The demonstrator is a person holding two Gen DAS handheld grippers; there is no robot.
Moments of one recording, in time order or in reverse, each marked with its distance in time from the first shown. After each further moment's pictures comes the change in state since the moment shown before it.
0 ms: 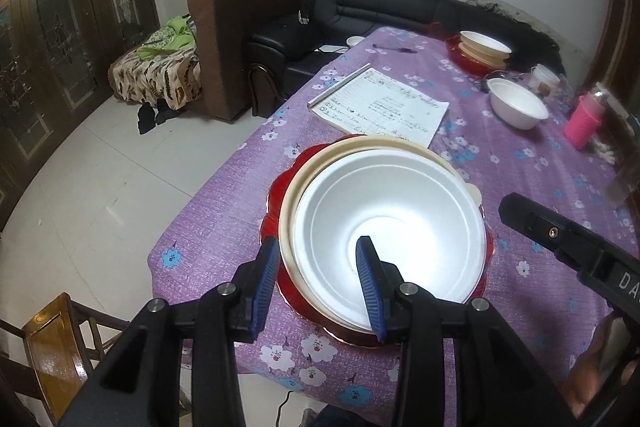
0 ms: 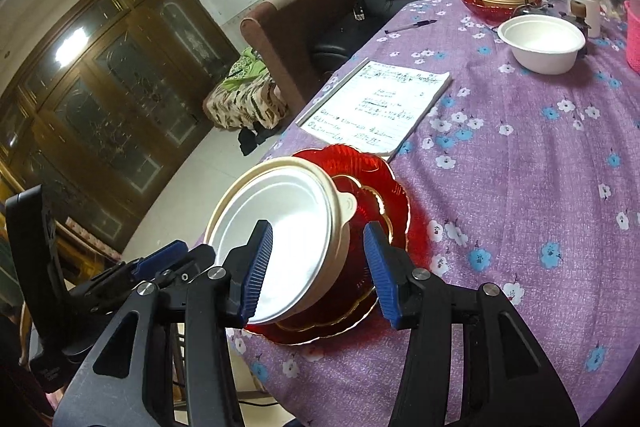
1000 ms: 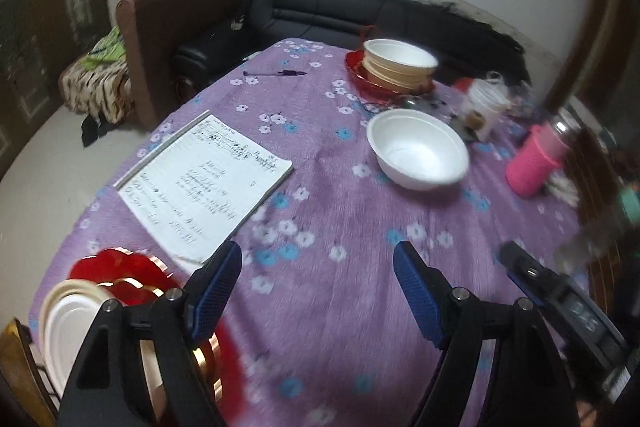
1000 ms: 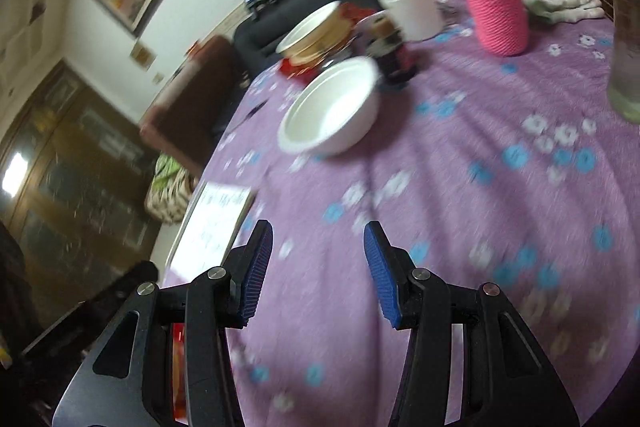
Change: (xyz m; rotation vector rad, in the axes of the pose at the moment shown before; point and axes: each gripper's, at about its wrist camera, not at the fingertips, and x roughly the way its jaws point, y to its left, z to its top) left arm 0.063 -0.204 0.113 -0.024 0.024 -0.132; right arm -0.087 -0.239 0.099 0.392 -0.189 -0.177
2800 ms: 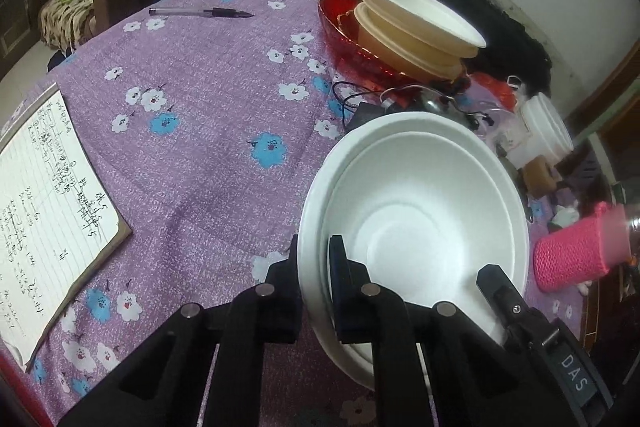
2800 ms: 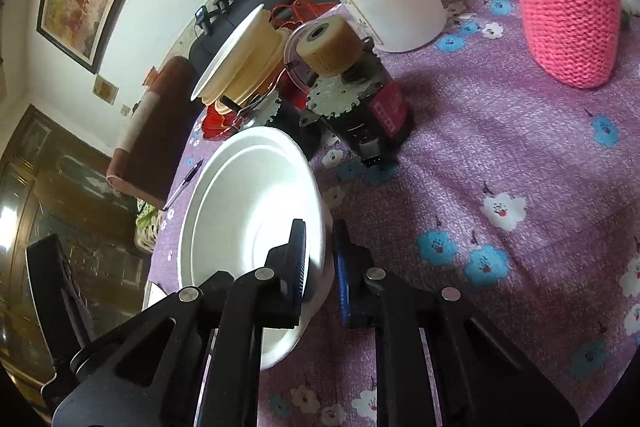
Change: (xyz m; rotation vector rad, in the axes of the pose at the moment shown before) left arm 0.180 -0.067 0.069 -0.144 0.163 -0.084; right arm 0.139 -0.042 0.100 0.104 0.030 -0.038
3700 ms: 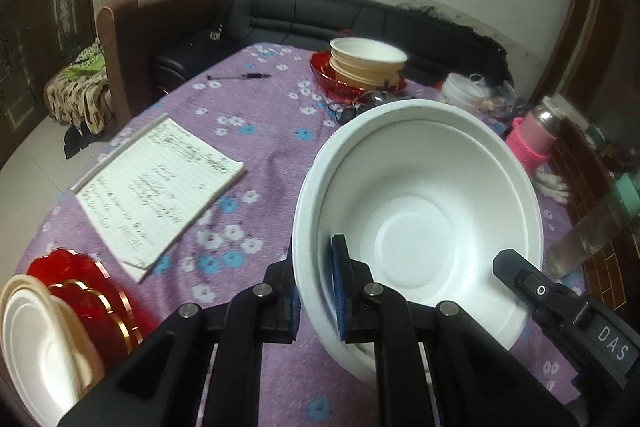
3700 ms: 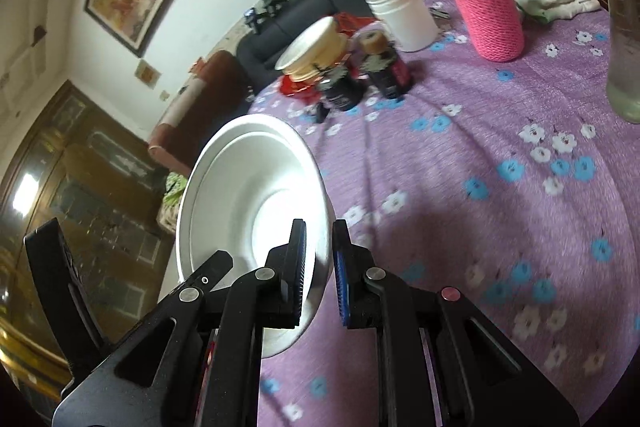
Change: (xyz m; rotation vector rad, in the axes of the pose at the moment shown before) left arm -0.165 0.035 -0.117 0.200 -0.219 0.025; right arm -0.160 0.036 -0.122 -0.109 -0.045 0.108
